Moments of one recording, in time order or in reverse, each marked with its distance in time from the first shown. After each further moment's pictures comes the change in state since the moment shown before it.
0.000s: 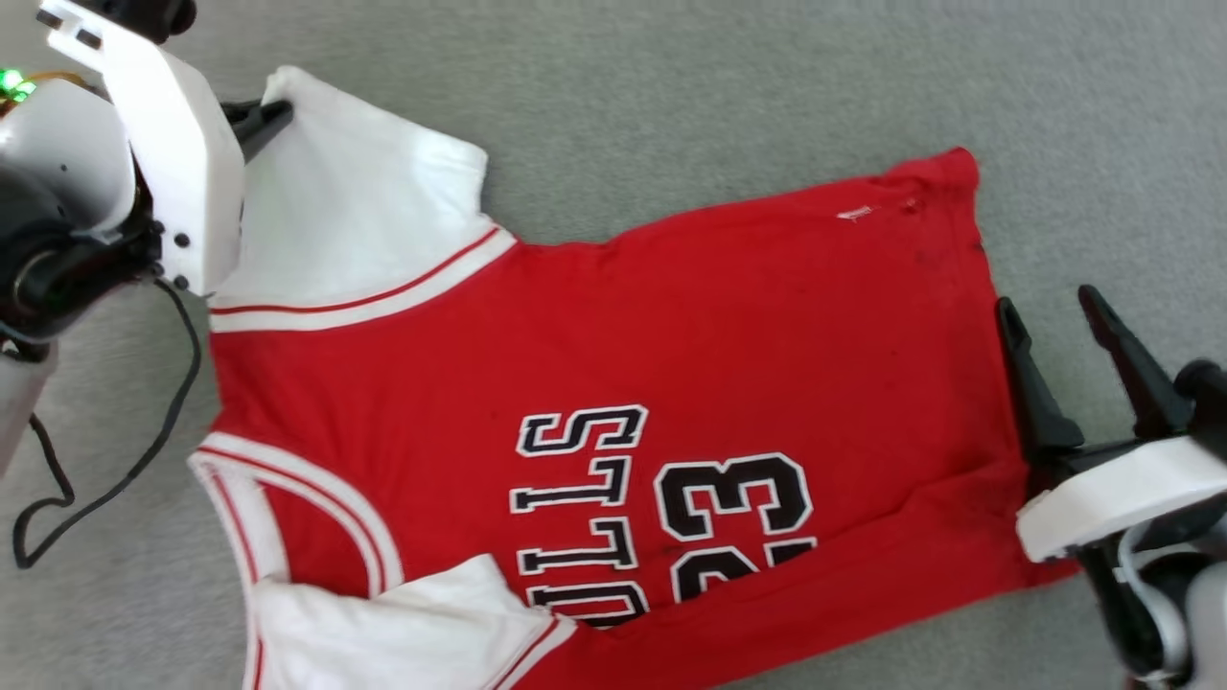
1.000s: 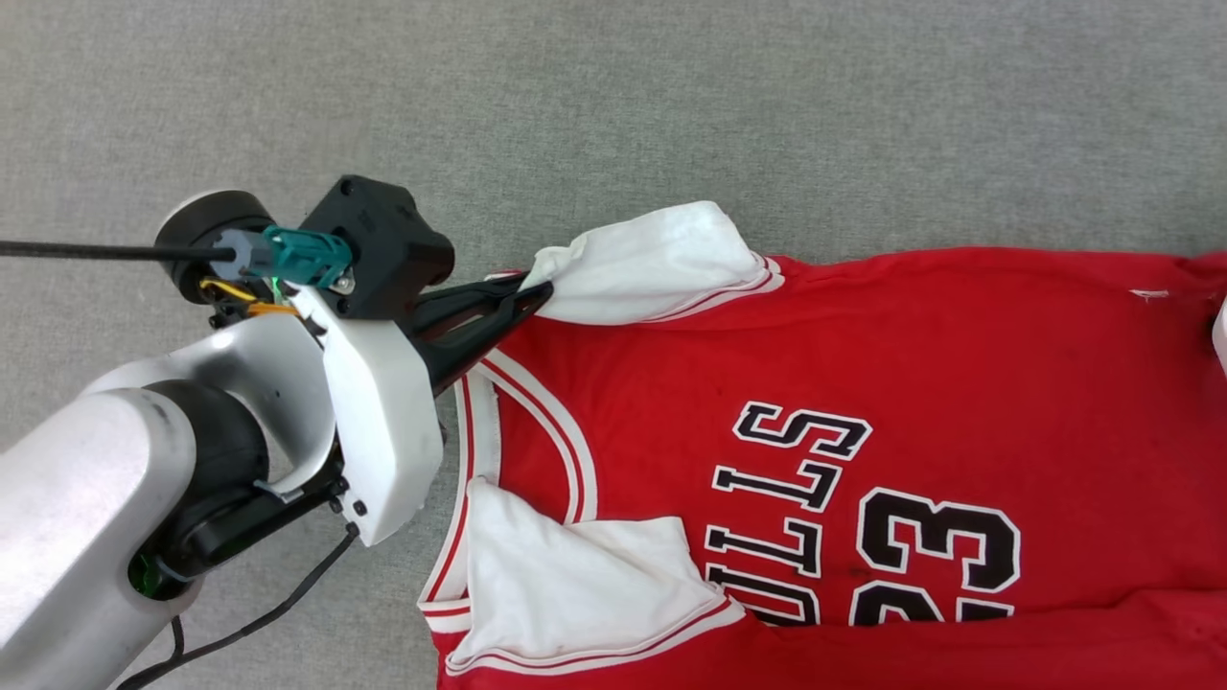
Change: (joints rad) left arm 0.223 0.026 -0.114 -0.501 0.002 0.001 -0.198; right arm -0.391 -0.556 0.207 0.162 0.096 0.000 1.009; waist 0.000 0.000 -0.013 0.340
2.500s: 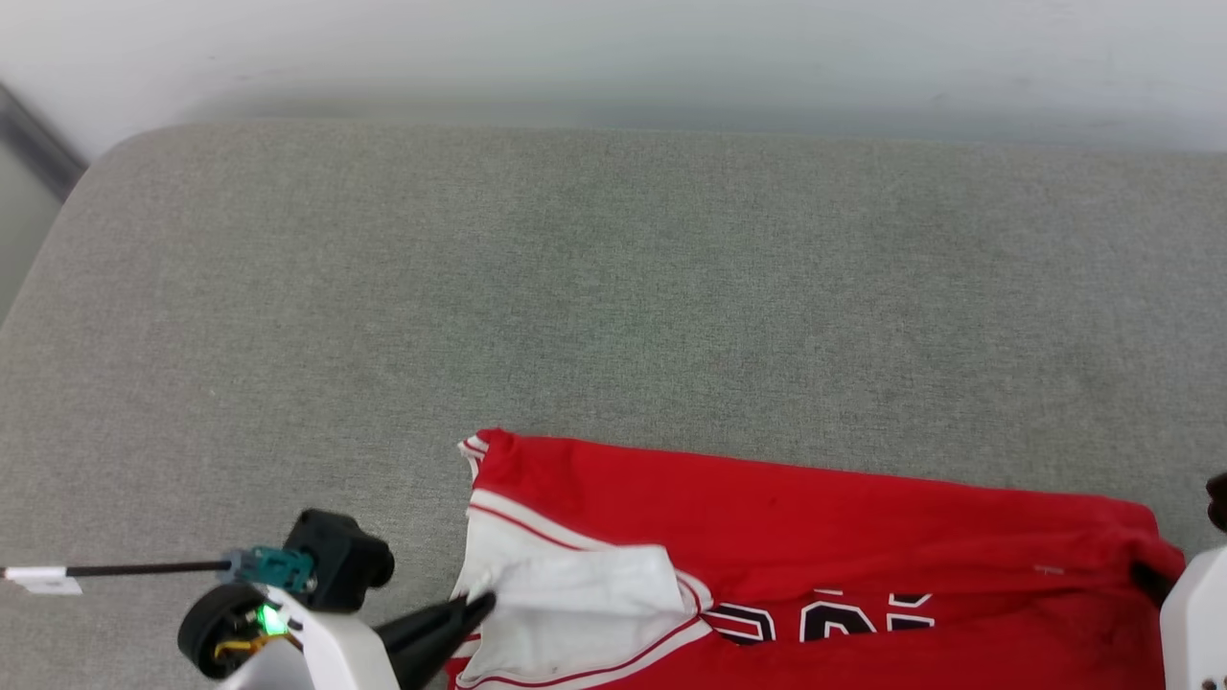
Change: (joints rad) left arm 0.567 0.099 -0.032 -0.040 -0.086 0.207 -0.256; right arm 0.592 0.191 -0.241 -0.165 0.098 0.000 -0.296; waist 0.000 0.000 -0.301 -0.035
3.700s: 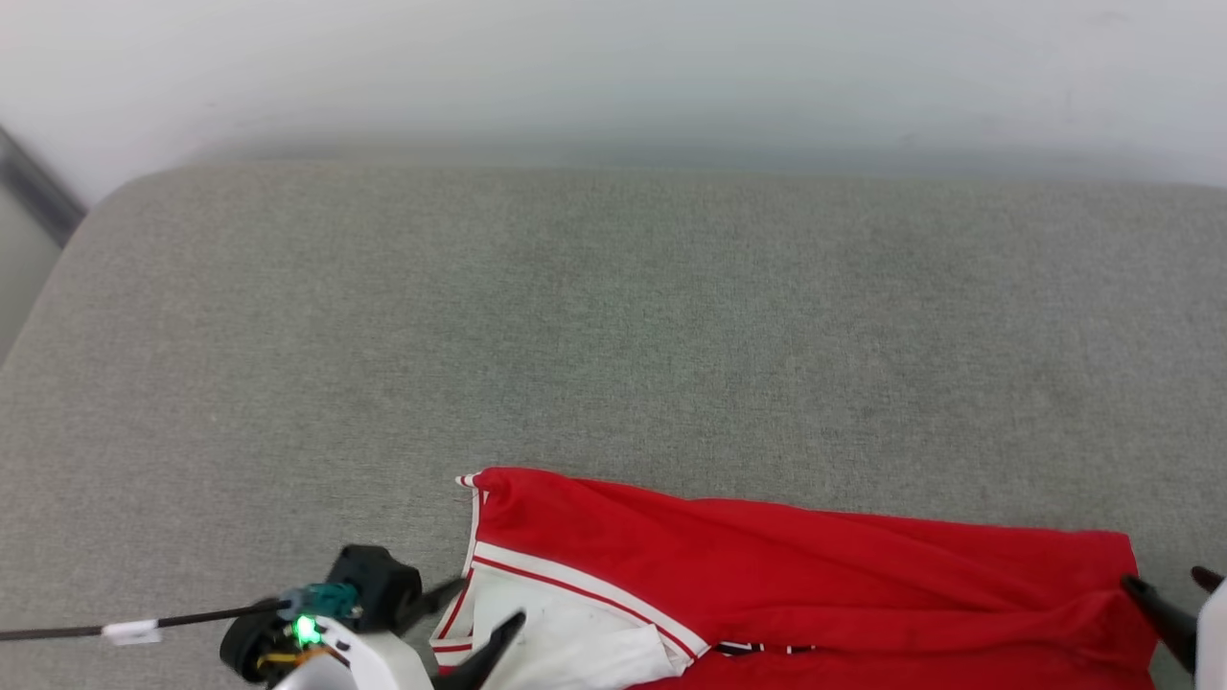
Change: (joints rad) left arm -0.006 -0.162 -0.110 0.353 0.136 -0.074 -0.157; right arm 0.032 -0.022 -0.011 0.088 0.088 0.000 -0.056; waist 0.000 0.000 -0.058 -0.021
